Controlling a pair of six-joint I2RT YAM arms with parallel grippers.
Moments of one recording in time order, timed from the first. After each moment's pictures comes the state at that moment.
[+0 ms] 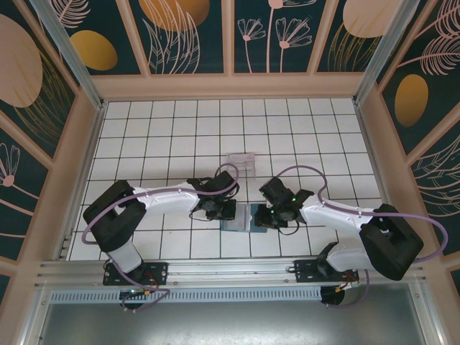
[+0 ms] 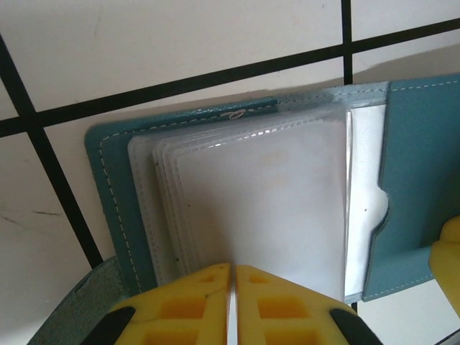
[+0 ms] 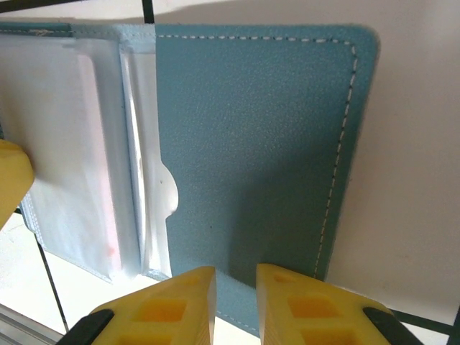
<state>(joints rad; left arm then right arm) -0.93 1.70 0.95 -0.44 0.20 -0.82 0.80 1.30 0.58 -0.48 -0.24 0.81</state>
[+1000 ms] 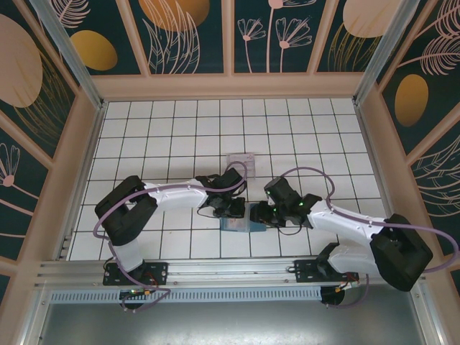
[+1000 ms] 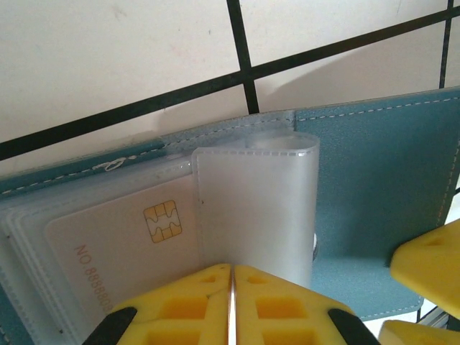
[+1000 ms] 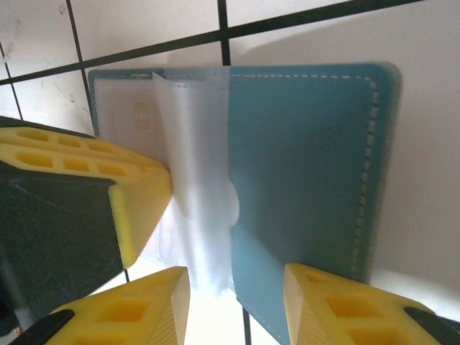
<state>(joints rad) -0.94 1.79 1.03 -0.40 0.28 -0.81 0.78 1.20 0.52 -0.33 -0.29 0.92</state>
